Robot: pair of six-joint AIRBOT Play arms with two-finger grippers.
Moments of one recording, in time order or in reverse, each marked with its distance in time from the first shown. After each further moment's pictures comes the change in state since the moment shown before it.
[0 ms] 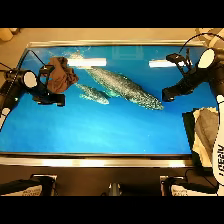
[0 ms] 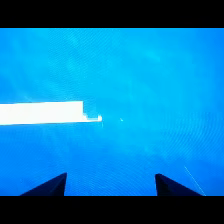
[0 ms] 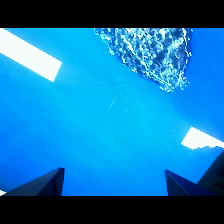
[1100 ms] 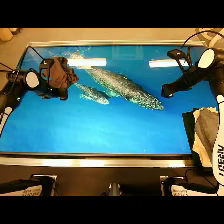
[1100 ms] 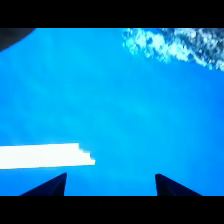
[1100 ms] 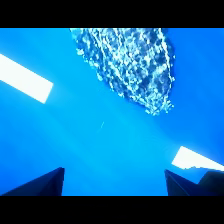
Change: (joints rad) left arm 0.000 -0.023 0.000 -0.035 0.216 0.000; right arm 0.000 0.000 0.000 0.000 -0.113 0.000
